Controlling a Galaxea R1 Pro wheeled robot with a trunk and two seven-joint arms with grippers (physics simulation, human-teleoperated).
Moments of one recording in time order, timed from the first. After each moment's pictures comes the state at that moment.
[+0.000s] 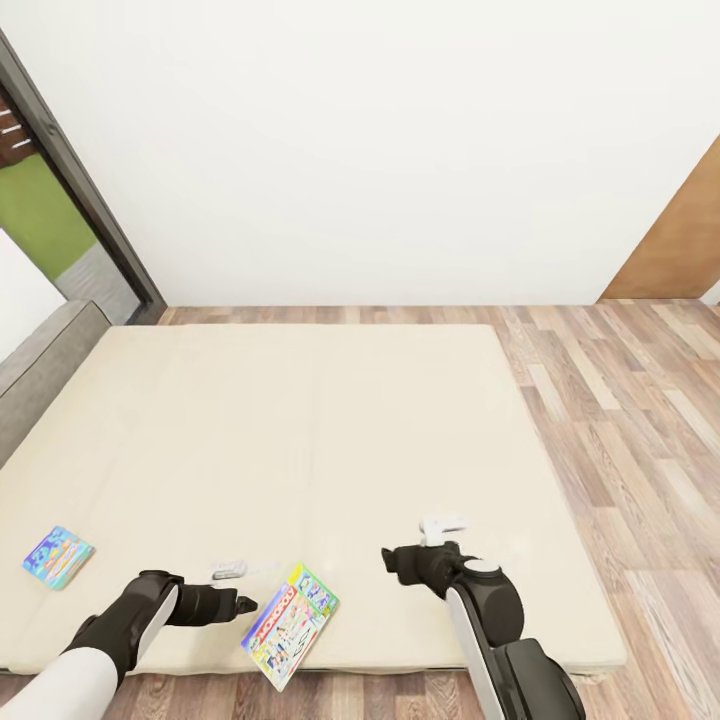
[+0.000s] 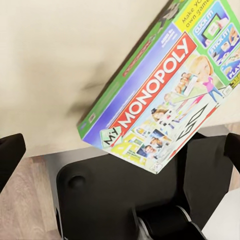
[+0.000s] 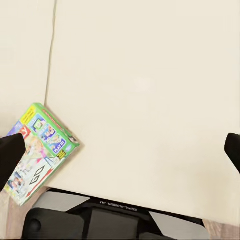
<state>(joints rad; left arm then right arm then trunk) -0.61 0.17 0.02 -0.51 -0.01 0.63 -0.50 -0.24 0.17 0.20 -1.59 -0.02 0.92 -0.04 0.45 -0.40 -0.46</state>
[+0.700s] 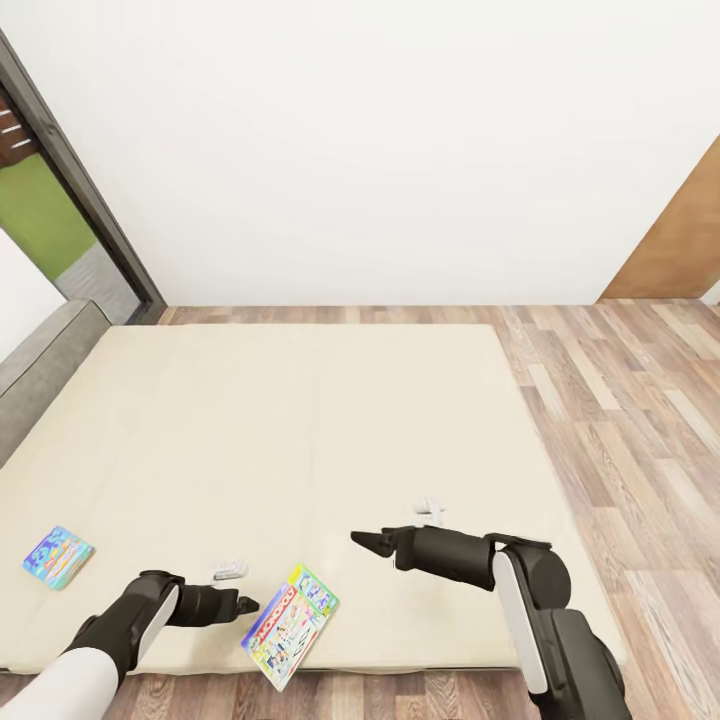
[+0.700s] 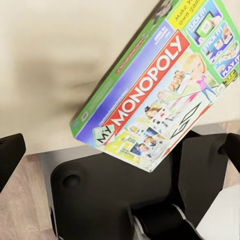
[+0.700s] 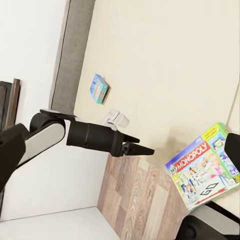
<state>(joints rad) -0.61 0.17 0.02 -0.50 0.00 0.64 -0.52 -0.31 0.14 -0.01 -1.59 -0.10 1.03 0.81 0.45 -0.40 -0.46</state>
